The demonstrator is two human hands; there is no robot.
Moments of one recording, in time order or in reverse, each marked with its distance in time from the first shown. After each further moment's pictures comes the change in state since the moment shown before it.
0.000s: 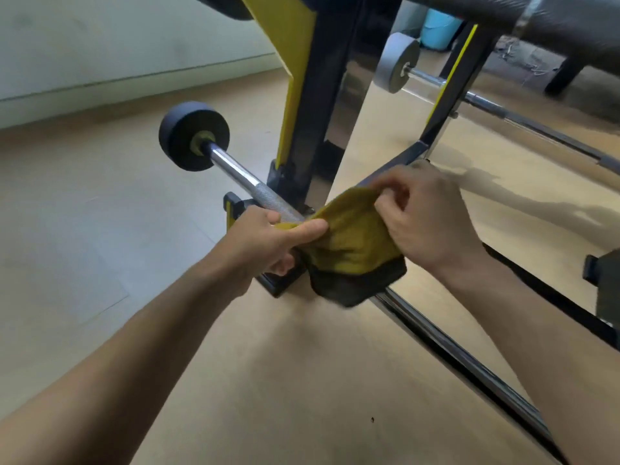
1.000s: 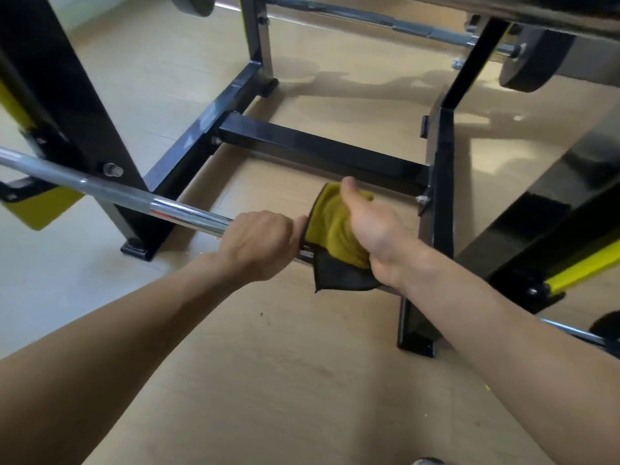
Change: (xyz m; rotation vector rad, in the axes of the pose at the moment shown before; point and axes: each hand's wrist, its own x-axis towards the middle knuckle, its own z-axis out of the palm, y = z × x) left_hand -0.069 -0.017 0.265 1.252 -0.366 0.714; right_hand -0.216 0.116 -0.120 0.897 -0.069 1.177
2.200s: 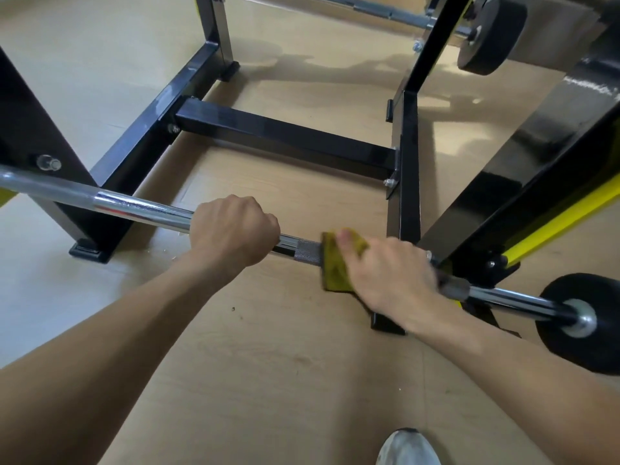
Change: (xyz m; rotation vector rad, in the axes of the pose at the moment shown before) left_hand 0.015 -0.002 0.017 0.170 -0.023 -0.379; right_hand -0.017 0.063 -0.041 -1.263 0.337 -0.380
